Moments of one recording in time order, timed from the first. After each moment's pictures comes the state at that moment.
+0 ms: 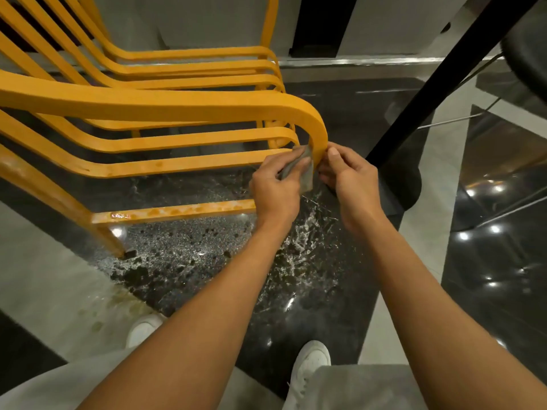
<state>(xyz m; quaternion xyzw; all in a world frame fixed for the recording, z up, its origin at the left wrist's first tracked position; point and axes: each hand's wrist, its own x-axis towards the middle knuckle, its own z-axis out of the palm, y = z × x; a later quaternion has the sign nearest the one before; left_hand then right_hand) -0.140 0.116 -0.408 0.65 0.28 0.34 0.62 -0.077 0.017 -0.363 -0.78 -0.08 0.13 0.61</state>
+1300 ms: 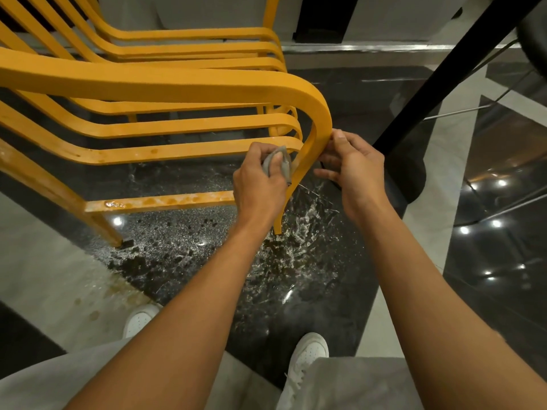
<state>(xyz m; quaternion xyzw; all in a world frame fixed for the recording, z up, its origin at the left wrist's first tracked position) -0.159 0.134 -0.418 0.73 0.34 0.29 0.51 -0.073 0.023 -0.359 -0.73 -0.04 0.17 0.66</state>
